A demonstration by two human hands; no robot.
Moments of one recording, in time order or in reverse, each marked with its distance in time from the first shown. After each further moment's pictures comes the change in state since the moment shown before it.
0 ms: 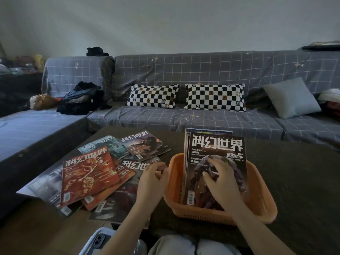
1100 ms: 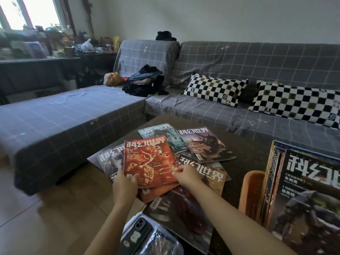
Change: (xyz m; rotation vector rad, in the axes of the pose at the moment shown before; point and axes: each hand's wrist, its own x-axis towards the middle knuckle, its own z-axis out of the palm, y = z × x) left_hand 0.024 -0.183 -0.147 0.027 0.468 -0.584; right_hand 0.057 -0.157 0.249 0.020 -0.709 0.021
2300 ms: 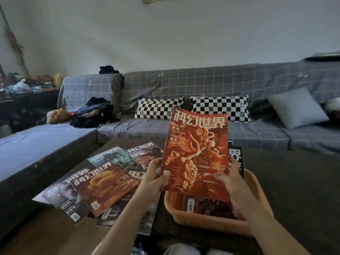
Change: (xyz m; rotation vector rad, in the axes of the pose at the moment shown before) left_hand -0.182 0.149 0.052 -0.585 -0.924 0.323; right_hand -0.212 0.162 -0.190 0.988 0.404 -0.026
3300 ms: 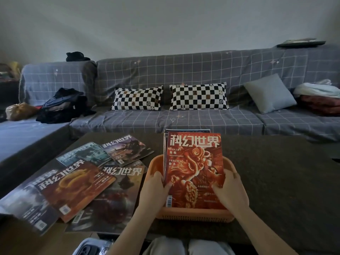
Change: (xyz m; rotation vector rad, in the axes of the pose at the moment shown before) left_hand 0.022 -0.058 0.071 1.018 0.138 -0.069; right_hand -0.004 0.045 -0.058 -0.959 0.391 -0.010
